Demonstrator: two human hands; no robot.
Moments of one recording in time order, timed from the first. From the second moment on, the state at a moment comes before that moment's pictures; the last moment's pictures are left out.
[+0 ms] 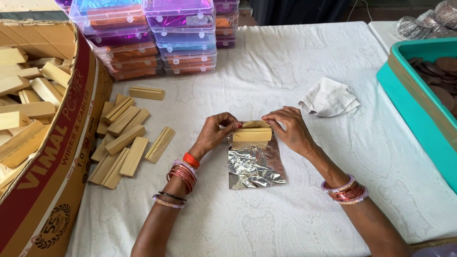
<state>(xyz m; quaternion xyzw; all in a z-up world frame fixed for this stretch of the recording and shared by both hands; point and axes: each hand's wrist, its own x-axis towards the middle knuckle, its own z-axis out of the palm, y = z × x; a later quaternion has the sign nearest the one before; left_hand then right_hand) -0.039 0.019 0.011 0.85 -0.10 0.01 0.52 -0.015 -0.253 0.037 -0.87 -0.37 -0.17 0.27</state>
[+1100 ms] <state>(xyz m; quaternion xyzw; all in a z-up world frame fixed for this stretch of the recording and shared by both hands) -0.071 -0.003 0.060 0.89 -0.29 0.29 0.17 -0.036 -0.280 -0.010 -0.84 -0.46 -0.28 0.09</state>
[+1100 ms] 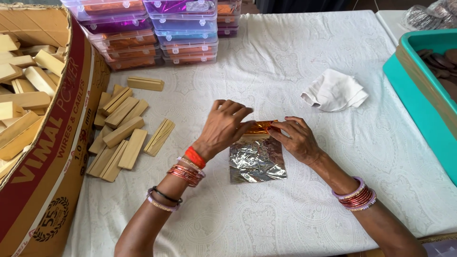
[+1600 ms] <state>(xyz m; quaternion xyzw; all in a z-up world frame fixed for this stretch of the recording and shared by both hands) -0.049 -0.014 0.022 0.94 -0.28 0.12 0.12 -0.026 -0.278 0.002 -0.81 -0.45 -0.32 0.19</state>
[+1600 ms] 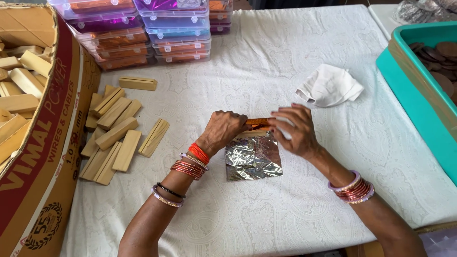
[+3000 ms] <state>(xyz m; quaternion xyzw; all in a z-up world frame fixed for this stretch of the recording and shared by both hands) -0.038 -0.027 0.017 0.96 -0.28 0.02 0.08 -0.032 -0.257 -0.018 -0.78 -0.53 -0.31 0.06</state>
